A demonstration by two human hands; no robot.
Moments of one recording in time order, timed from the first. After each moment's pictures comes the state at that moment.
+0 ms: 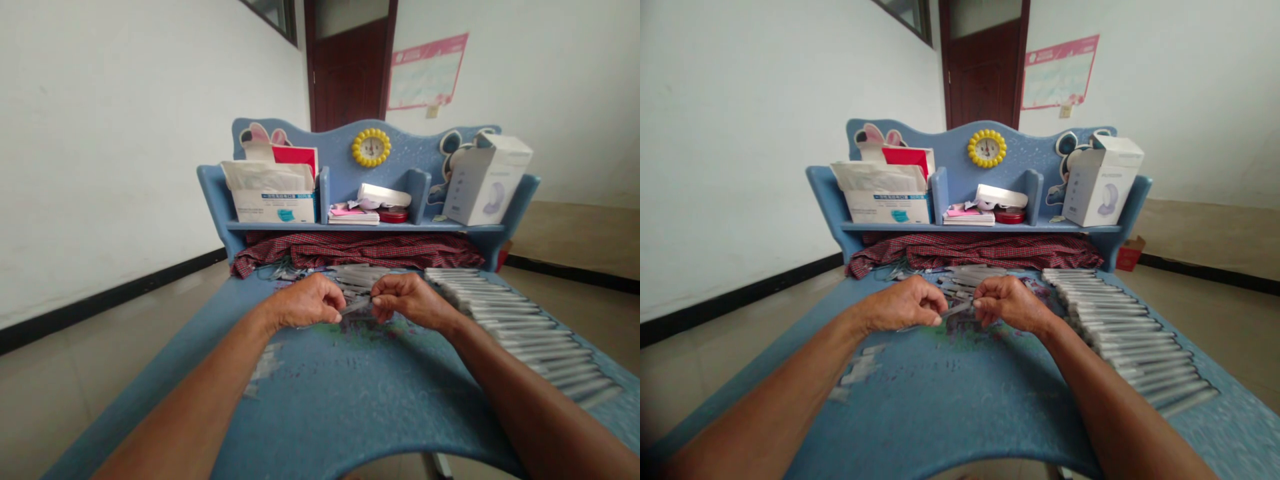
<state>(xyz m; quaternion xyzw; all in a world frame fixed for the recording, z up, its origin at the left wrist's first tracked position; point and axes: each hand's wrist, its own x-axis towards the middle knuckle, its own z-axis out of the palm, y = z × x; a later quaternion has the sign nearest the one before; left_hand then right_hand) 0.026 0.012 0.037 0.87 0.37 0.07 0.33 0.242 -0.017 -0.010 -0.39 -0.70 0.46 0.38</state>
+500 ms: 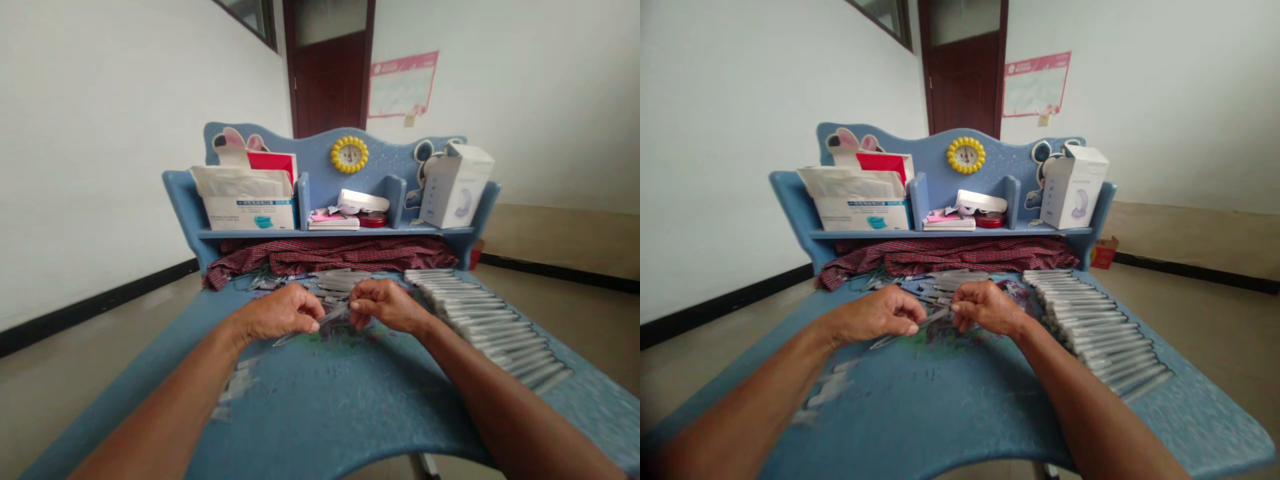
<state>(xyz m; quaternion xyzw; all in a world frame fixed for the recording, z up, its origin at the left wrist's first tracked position) 0.020 0.018 0.038 0.86 0.34 0.05 0.38 0.238 -0.016 -0.009 -0.35 -0.70 0.48 0.40</state>
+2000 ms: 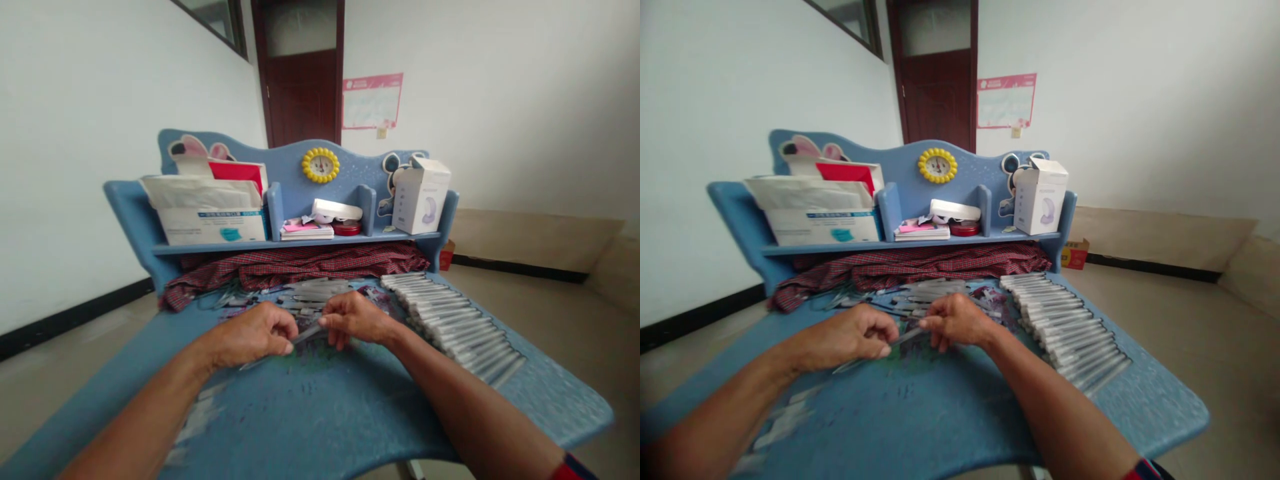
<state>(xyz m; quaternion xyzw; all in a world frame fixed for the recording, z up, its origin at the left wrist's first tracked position) 0.030 0.013 0.042 0.87 0.38 0.03 0.31 0.231 -0.008 -0.015 -0.43 -0.70 0.45 0.35</state>
